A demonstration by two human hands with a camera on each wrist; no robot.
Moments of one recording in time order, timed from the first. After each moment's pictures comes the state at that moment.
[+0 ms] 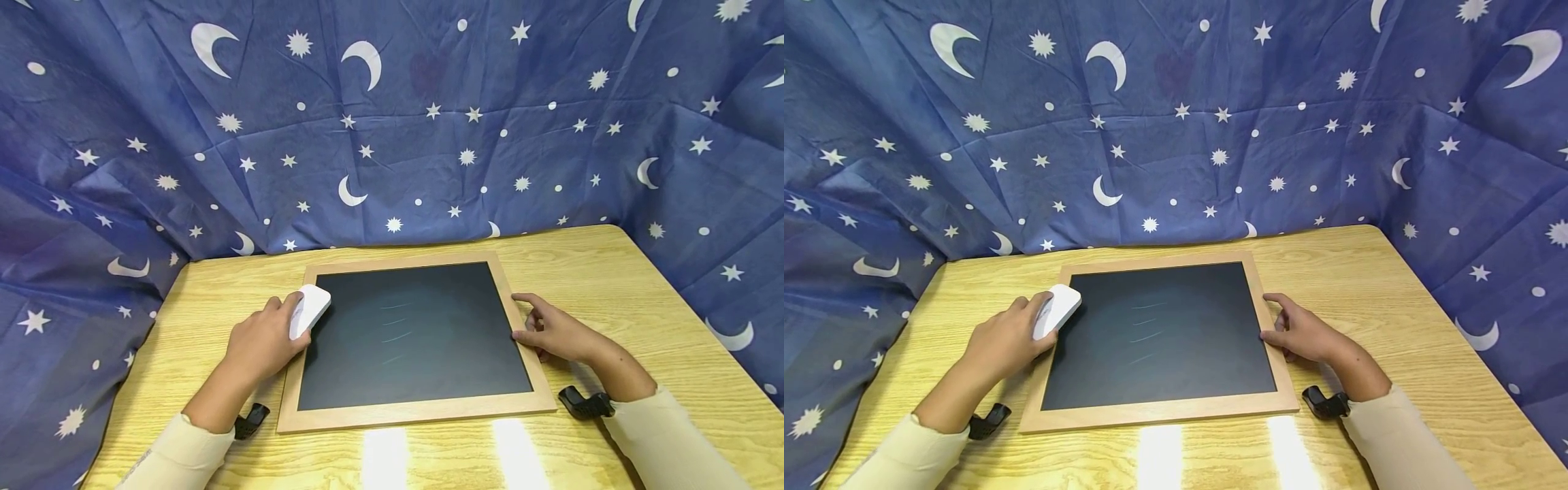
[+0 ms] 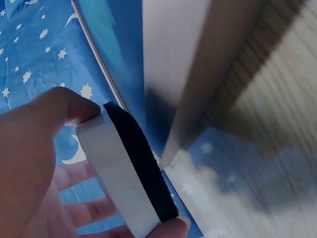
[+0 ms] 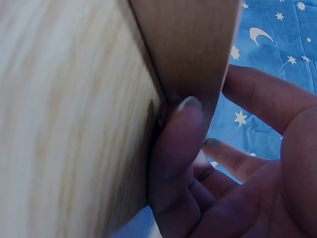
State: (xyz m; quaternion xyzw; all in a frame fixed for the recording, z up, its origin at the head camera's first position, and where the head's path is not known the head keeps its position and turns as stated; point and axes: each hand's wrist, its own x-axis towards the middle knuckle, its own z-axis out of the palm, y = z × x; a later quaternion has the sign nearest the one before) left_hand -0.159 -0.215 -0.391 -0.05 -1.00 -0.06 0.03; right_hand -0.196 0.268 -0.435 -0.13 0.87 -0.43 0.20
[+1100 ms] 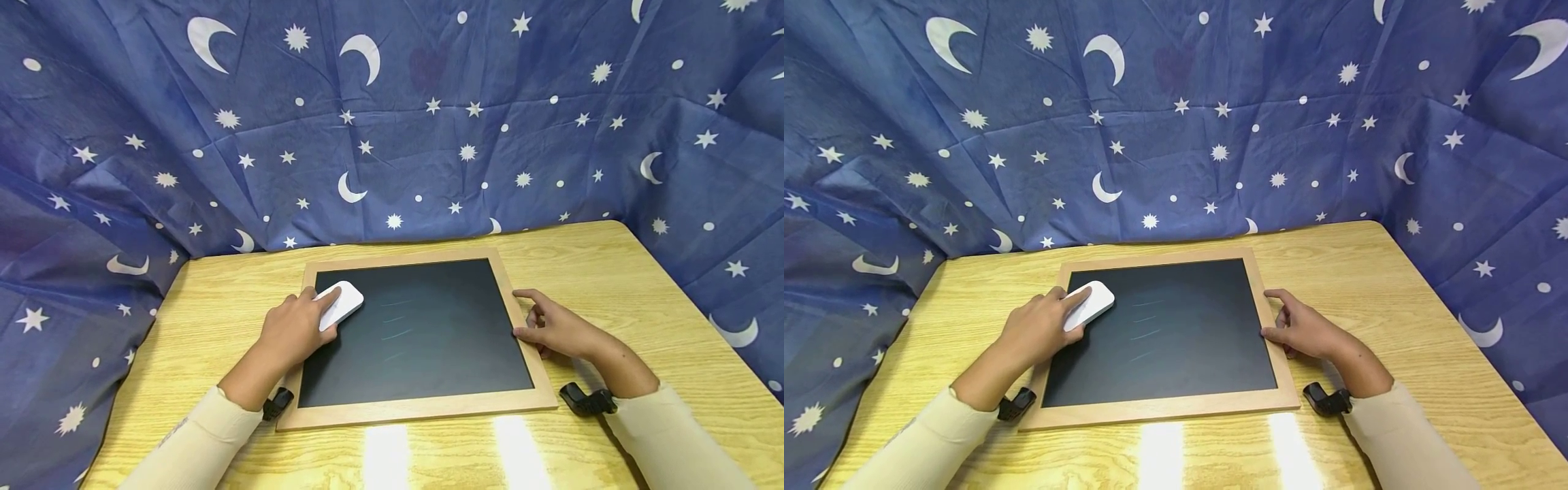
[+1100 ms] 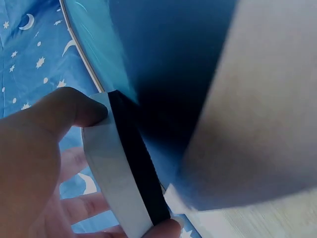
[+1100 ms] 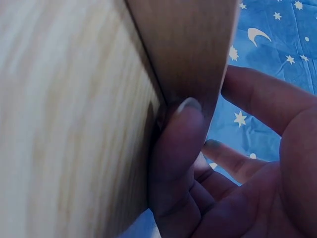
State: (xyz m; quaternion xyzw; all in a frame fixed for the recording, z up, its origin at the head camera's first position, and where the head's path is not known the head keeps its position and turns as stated) left_hand -0.175 -0.178 -0.397 -0.13 -0.99 -0.02 0.04; right_hand -0.197 0.269 -0.436 -0.13 0.87 -0.44 0.20
